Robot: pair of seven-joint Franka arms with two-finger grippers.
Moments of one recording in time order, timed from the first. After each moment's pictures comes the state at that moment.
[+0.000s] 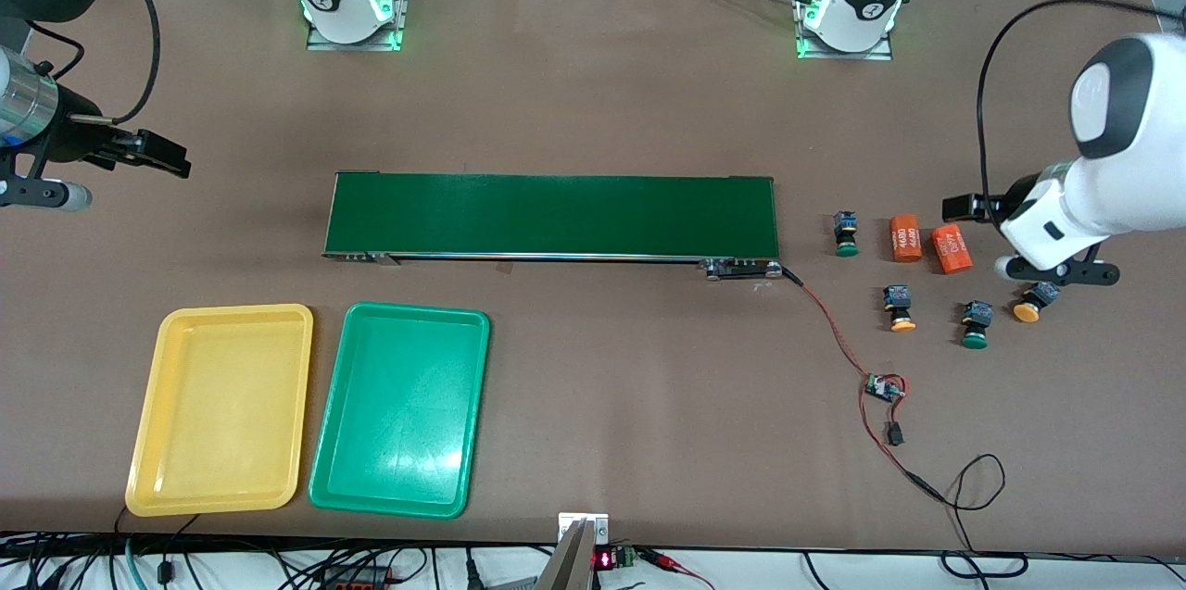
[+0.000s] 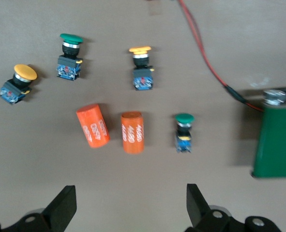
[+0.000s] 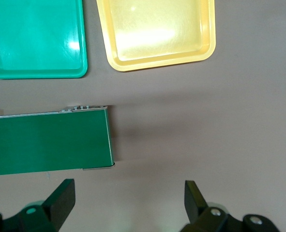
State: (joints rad) left arm 0.00 0.23 0.05 -1.79 0.02 1.78 0.06; right arm 0.05 0.04 -0.07 -1.70 -0.03 1.63 0.08
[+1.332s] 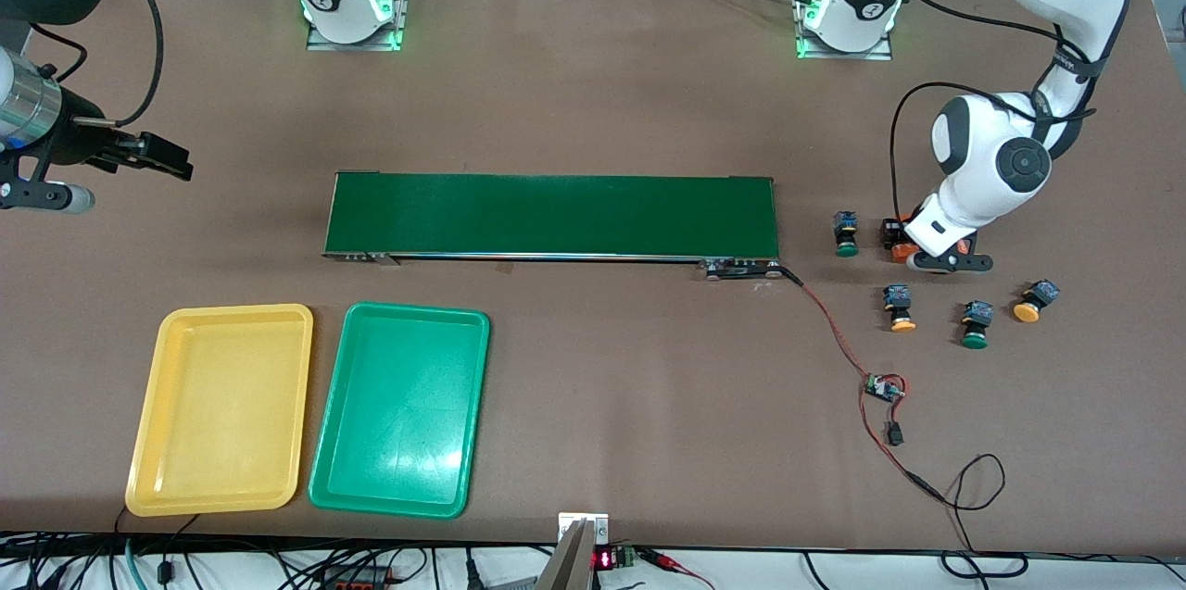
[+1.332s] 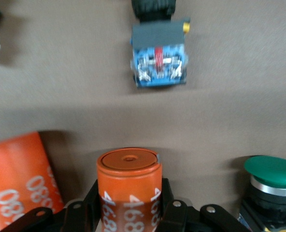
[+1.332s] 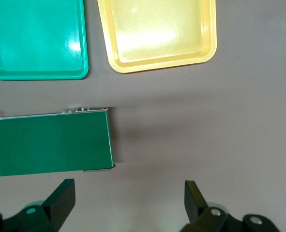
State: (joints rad) left arm 0.04 0.34 0.05 -2.35 0.02 2.66 0.11; right arm 0.05 0.05 -0.07 -1.70 -0.03 1.64 0.08
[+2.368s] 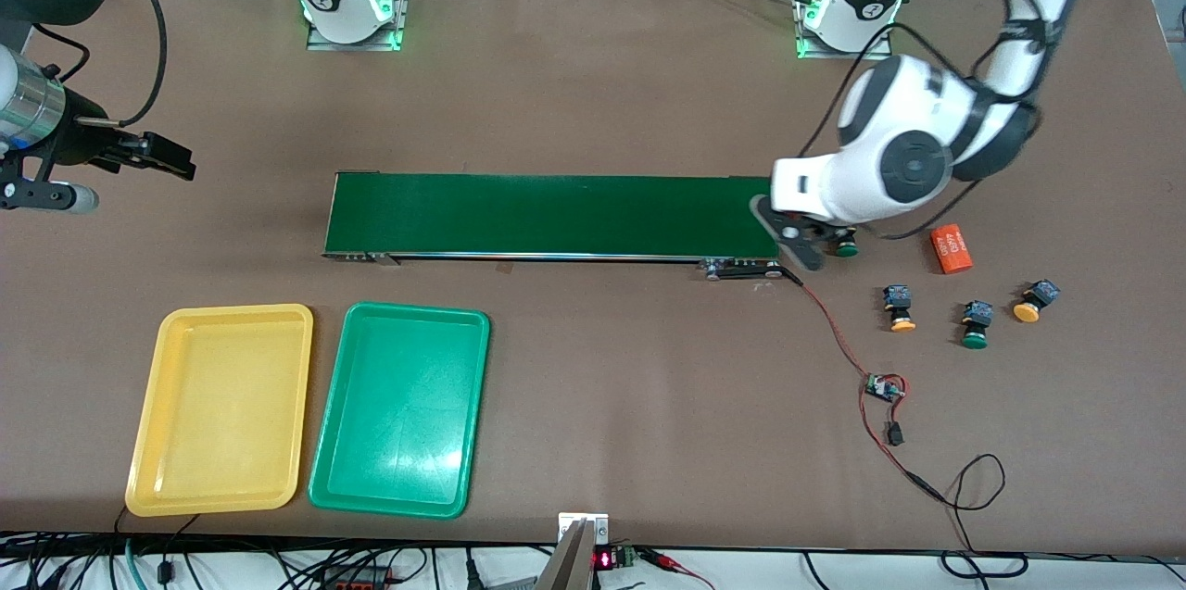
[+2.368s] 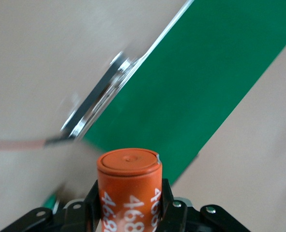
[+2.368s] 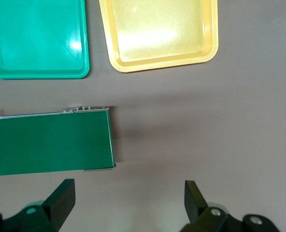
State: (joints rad) left arm 0.01 0.32 -0.41 -1.91 -0.04 1.99 0.55; right arm 0.06 0.05 -0.07 -1.70 -0.03 1.63 0.08
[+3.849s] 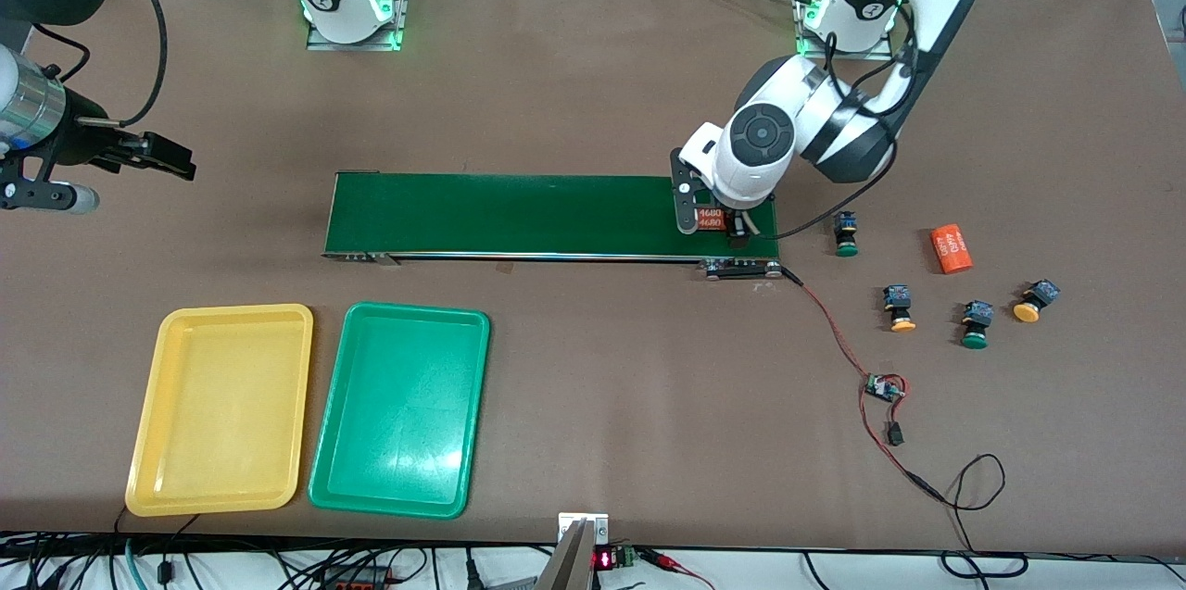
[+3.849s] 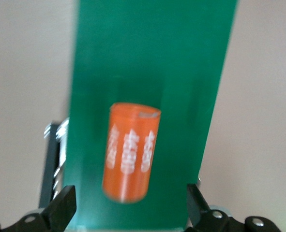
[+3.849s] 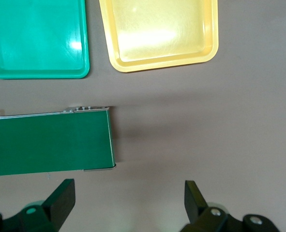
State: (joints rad) left arm -0.13 0.37 -0.44 -1.91 0.16 2.06 0.66; right arm 0.06 0.05 -0.07 -1.70 -0.03 1.63 0.08
